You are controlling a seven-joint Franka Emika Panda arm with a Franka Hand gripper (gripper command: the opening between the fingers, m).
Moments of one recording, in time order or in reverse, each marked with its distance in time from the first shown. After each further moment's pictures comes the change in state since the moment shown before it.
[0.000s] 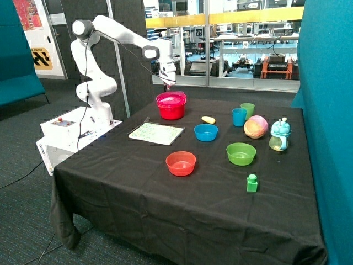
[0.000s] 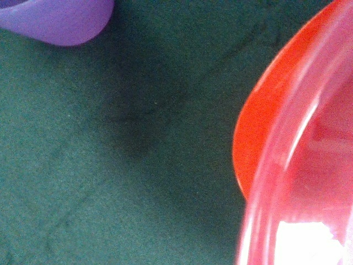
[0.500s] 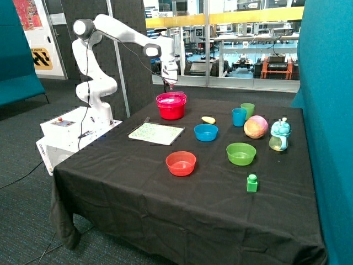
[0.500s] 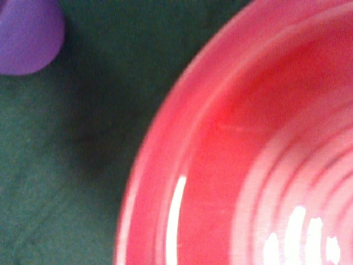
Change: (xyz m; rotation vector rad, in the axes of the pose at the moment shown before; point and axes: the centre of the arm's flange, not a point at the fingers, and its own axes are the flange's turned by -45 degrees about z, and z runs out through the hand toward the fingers) arm 0.003 0.029 -0.016 -0.004 0.004 0.077
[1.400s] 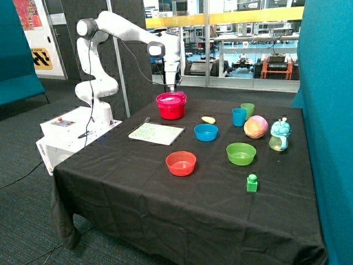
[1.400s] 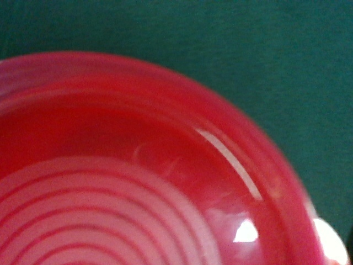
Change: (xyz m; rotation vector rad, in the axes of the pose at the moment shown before) arm -0.010 0.120 -0.016 0.003 -0.002 0.473
